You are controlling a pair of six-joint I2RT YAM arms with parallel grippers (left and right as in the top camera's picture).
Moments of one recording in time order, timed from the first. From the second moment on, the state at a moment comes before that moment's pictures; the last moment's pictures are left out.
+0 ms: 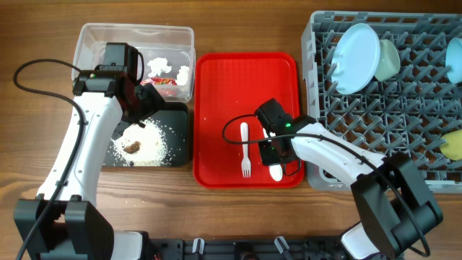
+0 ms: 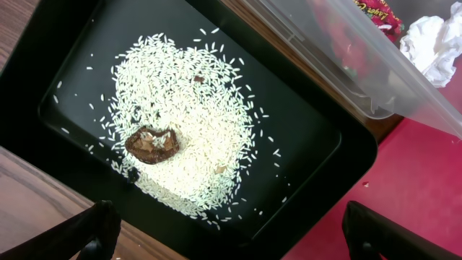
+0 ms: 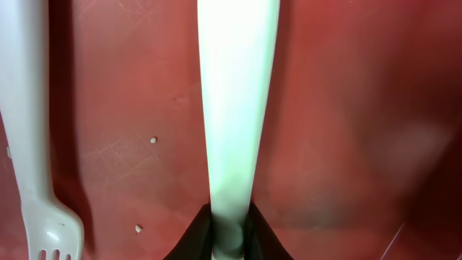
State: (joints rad) left arm -0.06 1.58 1.31 -1.11 -0.11 -0.69; right arm 0.57 1.71 0.92 -0.68 -0.03 0.38
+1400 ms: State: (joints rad) left arm -0.06 1.58 1.31 -1.11 -0.11 -0.69; right arm 0.07 1.54 1.17 -1.04 0.01 0.13
